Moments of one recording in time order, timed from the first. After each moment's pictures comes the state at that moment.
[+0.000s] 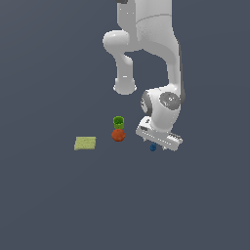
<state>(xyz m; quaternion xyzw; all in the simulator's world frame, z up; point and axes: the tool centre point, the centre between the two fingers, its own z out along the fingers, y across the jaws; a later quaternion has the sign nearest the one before) -0.019 0.148 0.049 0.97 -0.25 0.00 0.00</state>
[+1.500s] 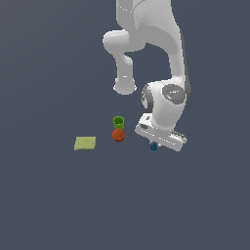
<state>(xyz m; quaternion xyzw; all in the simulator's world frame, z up) 0.006 0.140 0.095 0.97 -0.25 0.00 0.00</state>
